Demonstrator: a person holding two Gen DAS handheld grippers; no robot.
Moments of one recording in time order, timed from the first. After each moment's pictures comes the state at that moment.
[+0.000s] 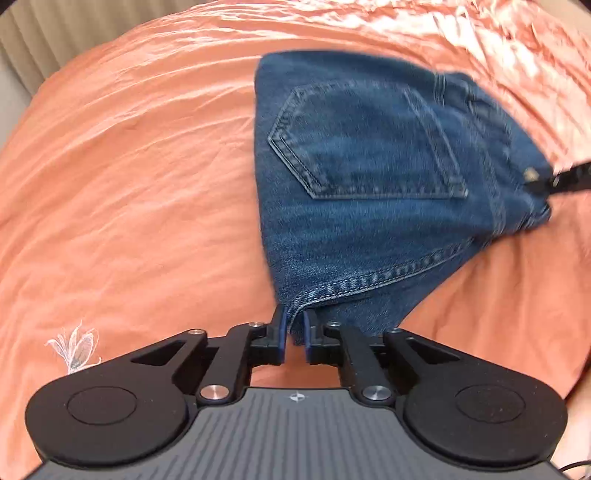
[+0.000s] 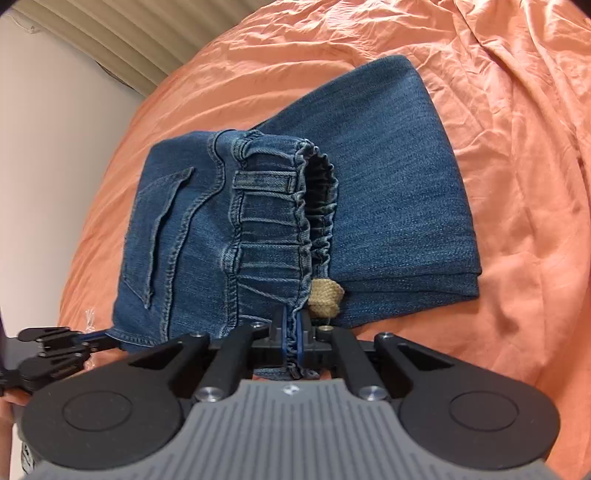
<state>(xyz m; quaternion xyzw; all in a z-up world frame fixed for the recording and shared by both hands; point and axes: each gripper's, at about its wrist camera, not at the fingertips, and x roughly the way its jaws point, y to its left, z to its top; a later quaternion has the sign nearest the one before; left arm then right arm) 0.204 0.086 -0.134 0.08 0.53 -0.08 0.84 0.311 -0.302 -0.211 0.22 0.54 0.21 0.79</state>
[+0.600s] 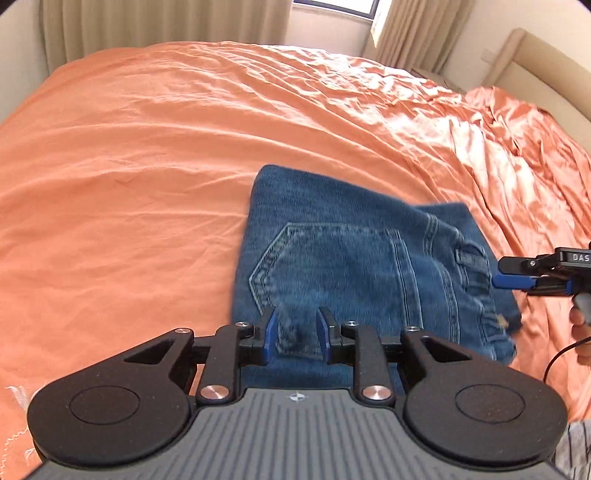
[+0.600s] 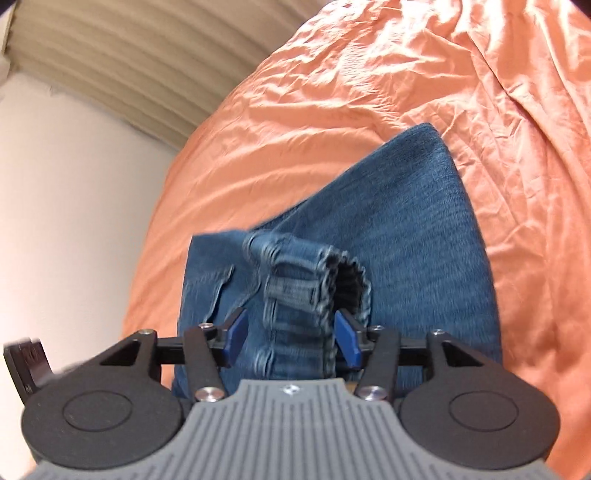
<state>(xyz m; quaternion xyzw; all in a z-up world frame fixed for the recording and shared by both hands) 0.262 0.084 -0.101 -0.06 0.46 -0.07 0.88 0.378 -0.329 -0.196 0.34 0.49 0.23 0.77</state>
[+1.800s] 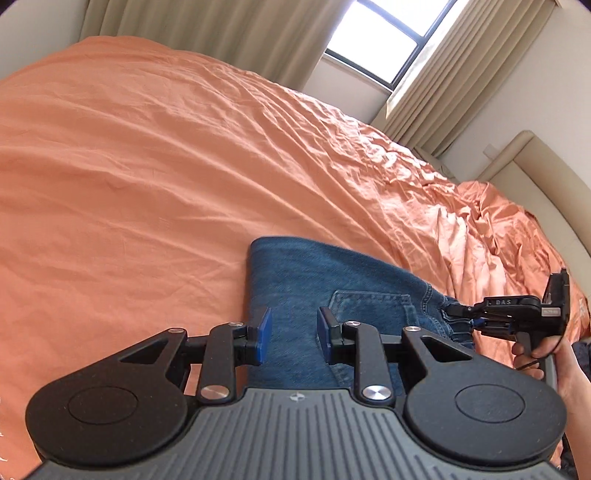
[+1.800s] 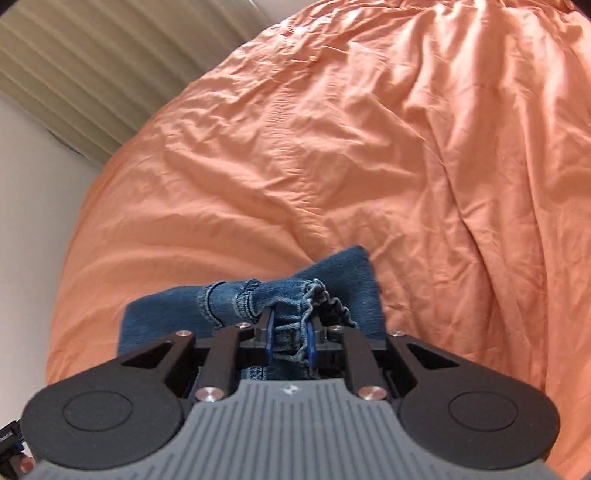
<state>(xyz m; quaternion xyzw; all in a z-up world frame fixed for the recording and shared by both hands) 0.280 0.109 -0.103 -0.20 0.39 -0.08 0.89 0.456 -0.354 -0.179 0.24 0.51 0.11 0.82</state>
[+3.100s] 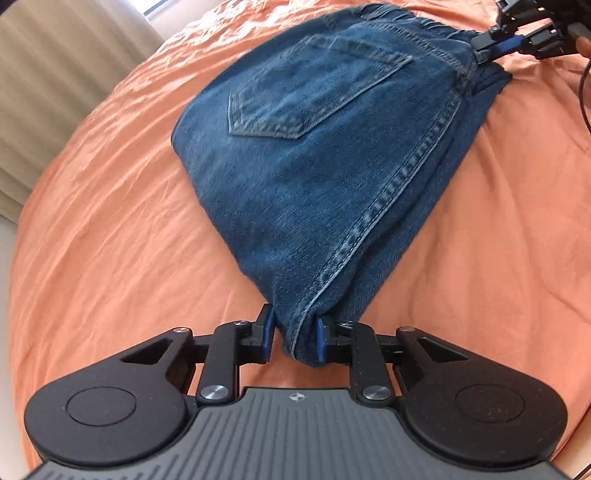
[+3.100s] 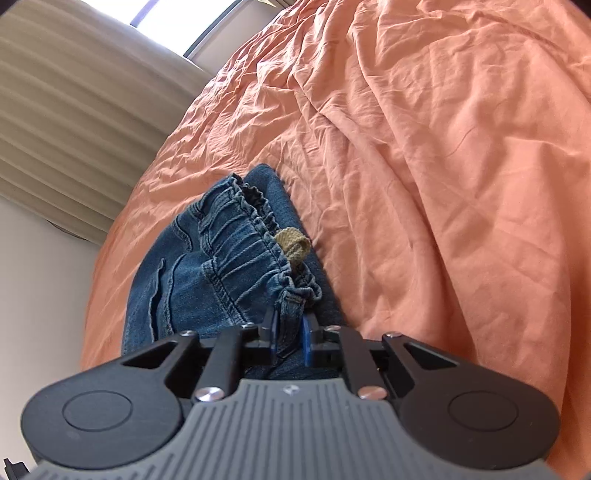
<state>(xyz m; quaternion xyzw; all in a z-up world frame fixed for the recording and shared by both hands) 0.185 -0.002 -0.179 0.29 0.49 -0.11 0.82 0.302 -0.381 -0.212 0.37 0.44 0.04 0.82</state>
